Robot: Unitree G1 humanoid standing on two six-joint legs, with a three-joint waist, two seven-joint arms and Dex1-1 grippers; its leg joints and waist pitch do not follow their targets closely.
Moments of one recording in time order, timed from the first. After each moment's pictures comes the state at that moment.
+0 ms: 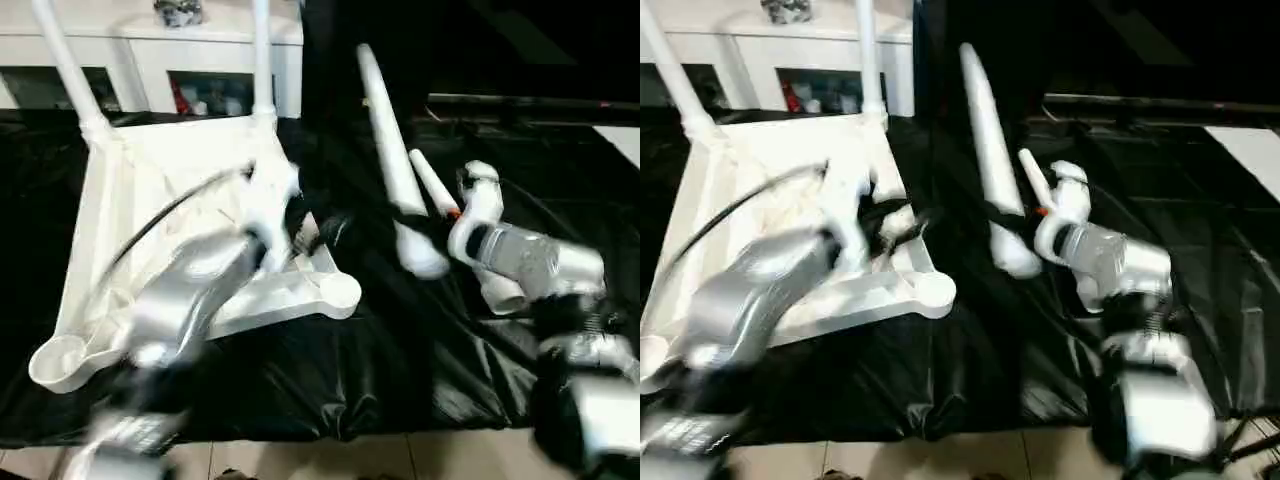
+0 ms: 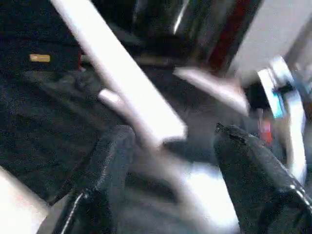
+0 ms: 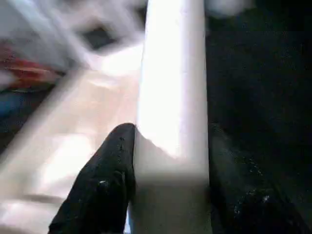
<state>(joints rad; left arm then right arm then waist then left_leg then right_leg) -0.64 0.05 0.03 0.05 -0.41 0.70 -0.44 -0.66 -0.19 -0.22 0.44 0.44 0.67 0.74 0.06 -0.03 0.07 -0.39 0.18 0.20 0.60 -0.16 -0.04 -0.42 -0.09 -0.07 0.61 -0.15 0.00</state>
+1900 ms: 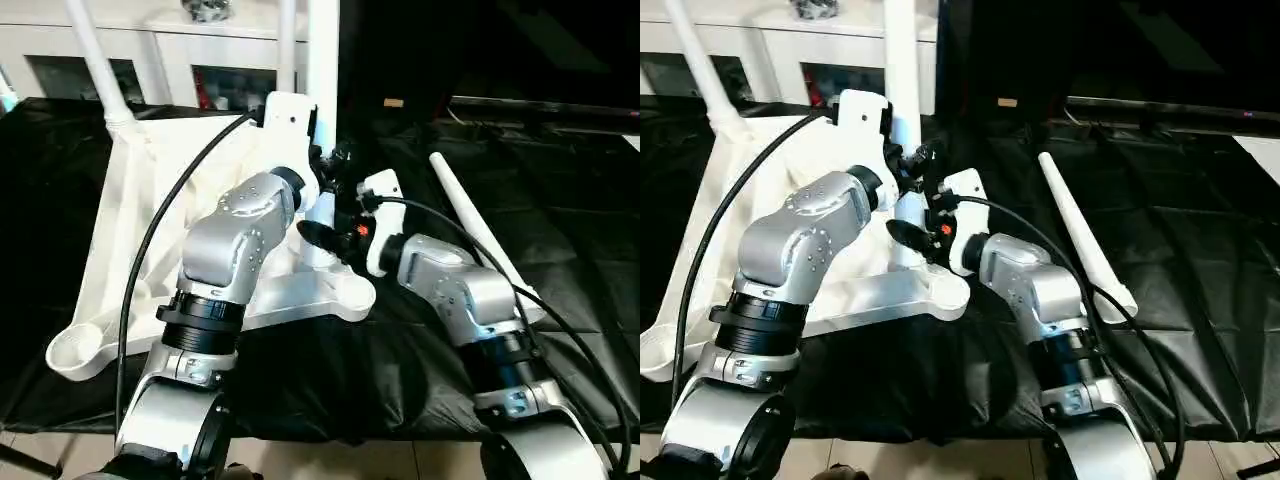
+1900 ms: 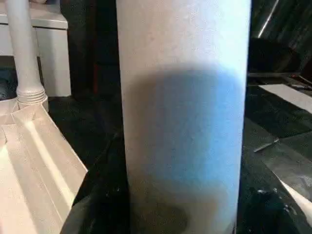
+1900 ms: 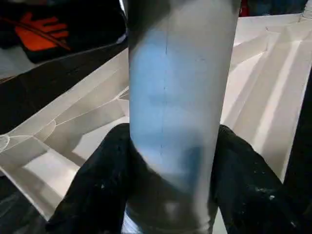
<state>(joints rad) -0.79 0.03 -0.02 0.15 -0.25 0.65 -0.14 -0.64 -0.06 0.08 0.32 0.30 0.58 0.60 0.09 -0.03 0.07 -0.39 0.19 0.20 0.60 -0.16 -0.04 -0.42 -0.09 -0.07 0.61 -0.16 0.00</state>
